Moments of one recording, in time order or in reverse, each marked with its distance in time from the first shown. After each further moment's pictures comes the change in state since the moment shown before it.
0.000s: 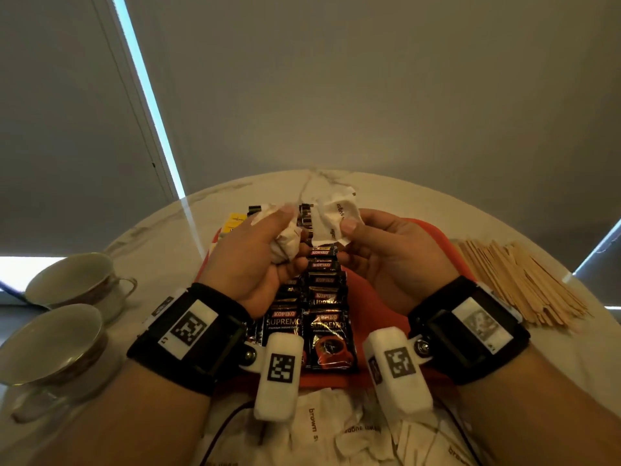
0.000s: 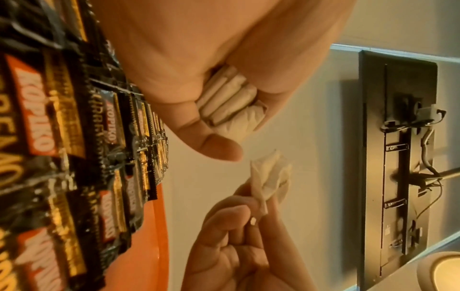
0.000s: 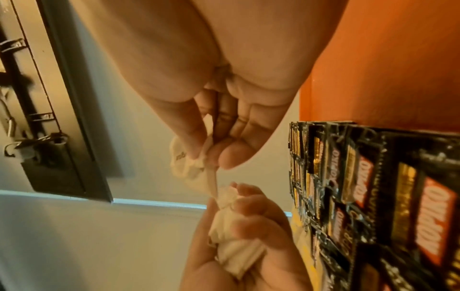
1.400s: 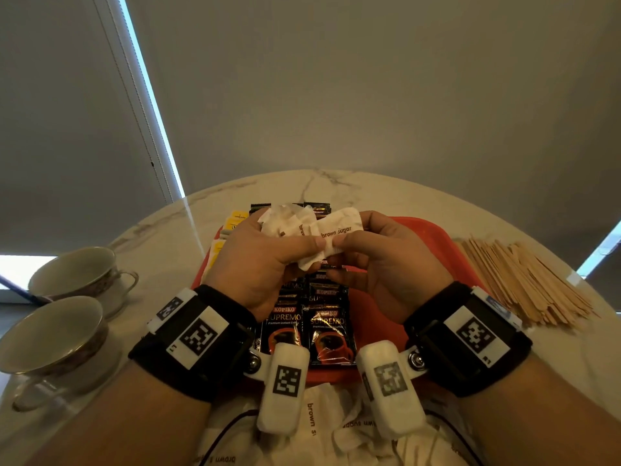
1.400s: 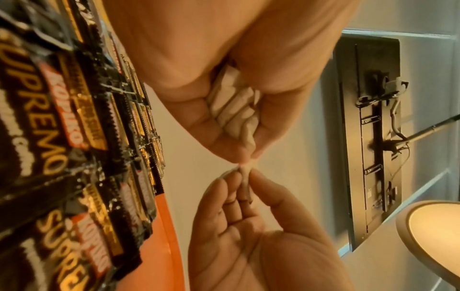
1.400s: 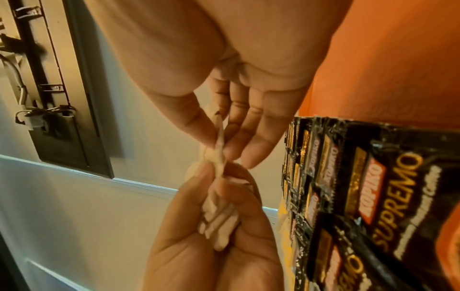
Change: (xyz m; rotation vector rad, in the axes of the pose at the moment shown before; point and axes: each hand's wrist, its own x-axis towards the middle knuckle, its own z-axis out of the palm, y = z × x) left_hand -0.014 -0.009 0.003 0.163 -0.105 0.222; right_hand -0.010 0.005 0.010 -0.113 0.041 0.068
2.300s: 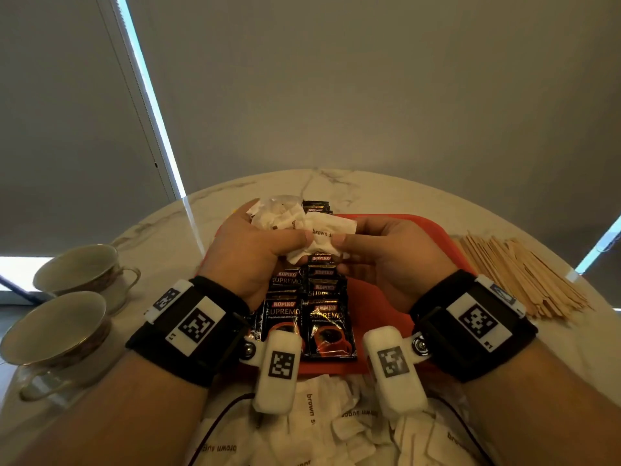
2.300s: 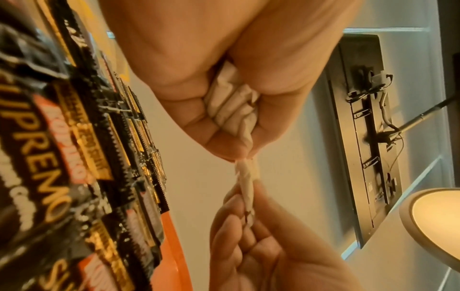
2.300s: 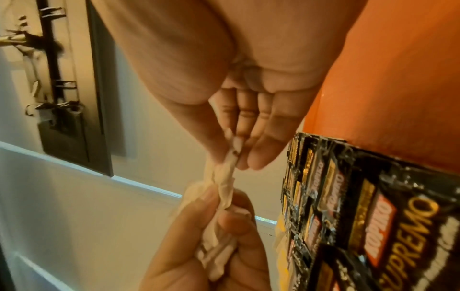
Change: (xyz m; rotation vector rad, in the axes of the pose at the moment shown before) left_hand 0.001 0.005 -0.005 -0.005 0.053 -0.003; right_hand 0.003 -0.001 -0.008 -0.141 0.049 0.009
